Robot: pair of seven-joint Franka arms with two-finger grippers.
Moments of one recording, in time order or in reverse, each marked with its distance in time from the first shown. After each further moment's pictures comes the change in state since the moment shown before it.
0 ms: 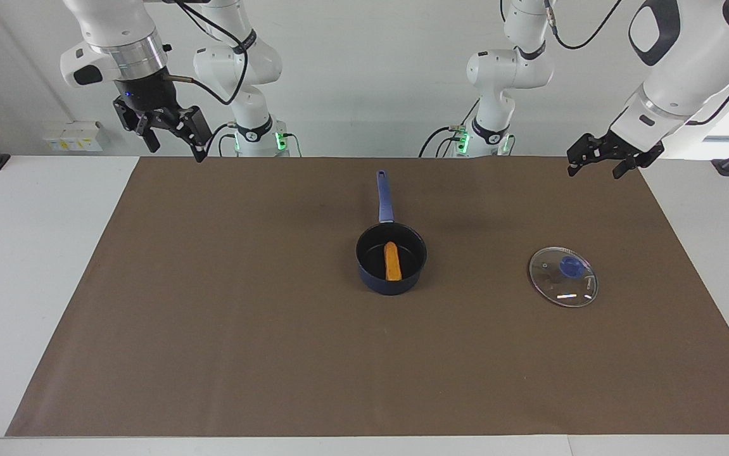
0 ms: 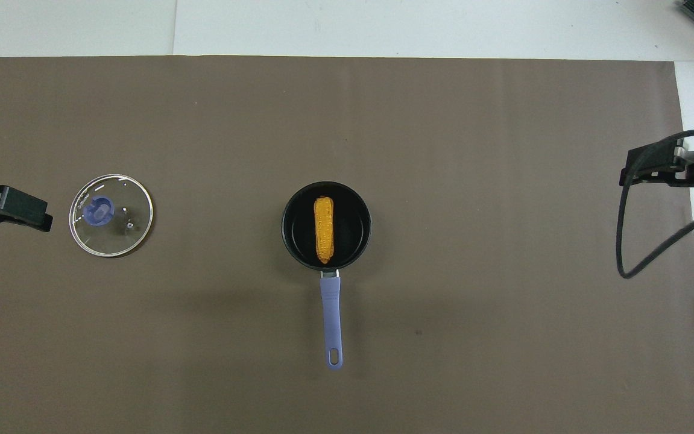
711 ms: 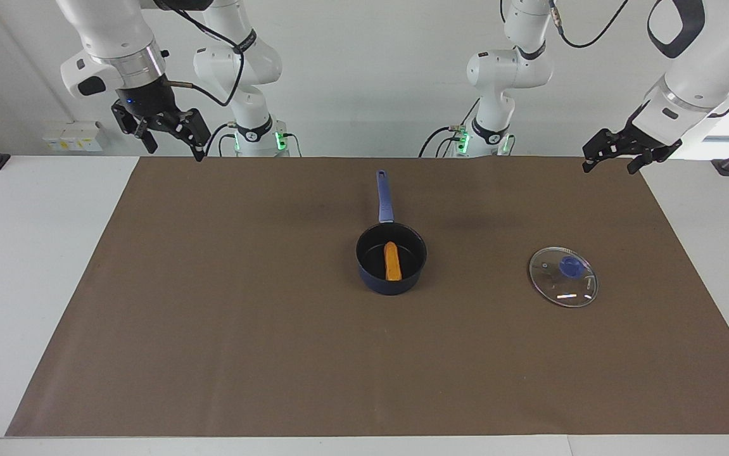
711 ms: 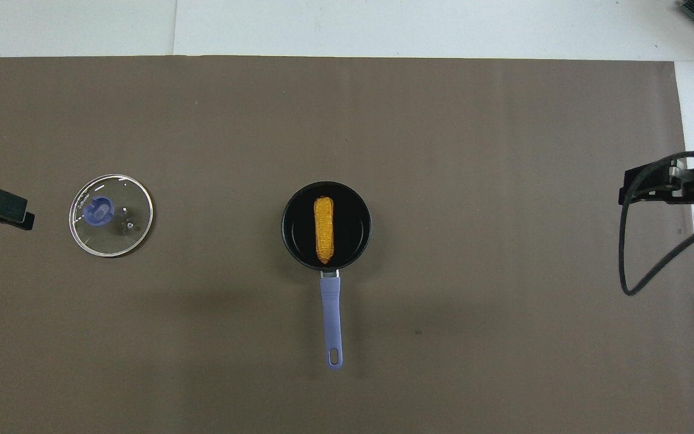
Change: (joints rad) left arm 0.042 0.006 -0.004 0.000 -0.002 -0.001 0.012; right arm -0.019 -0.046 0.000 -0.084 0.000 -0.015 -0.053
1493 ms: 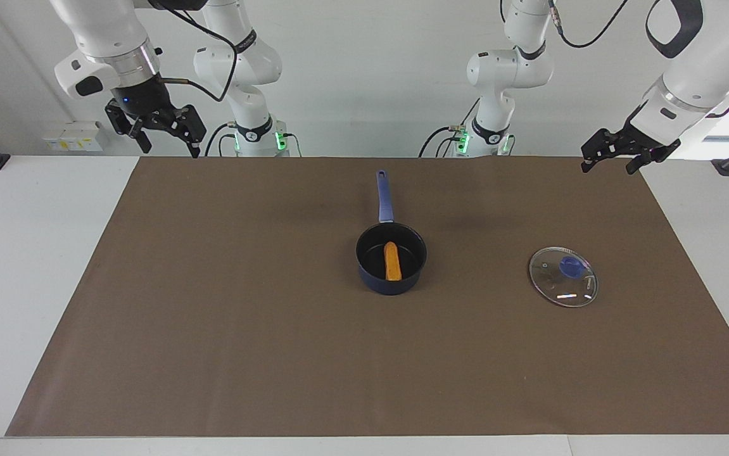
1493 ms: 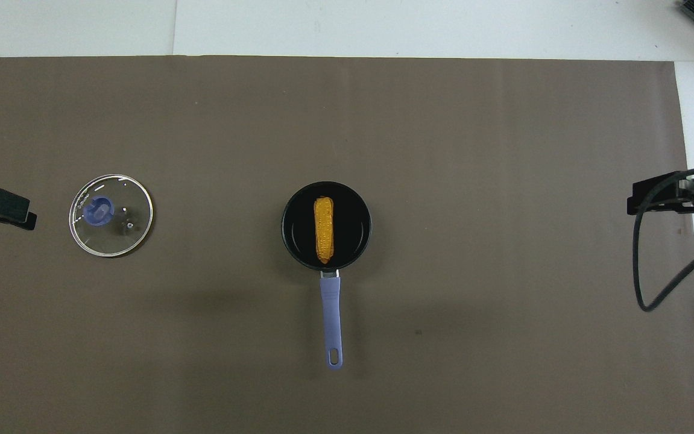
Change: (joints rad) left arm 0.000 0.000 -0.002 0.000 -0.001 0.000 0.001; right arm -0.011 -0.002 0.000 -0.003 0.000 0.002 -0.082
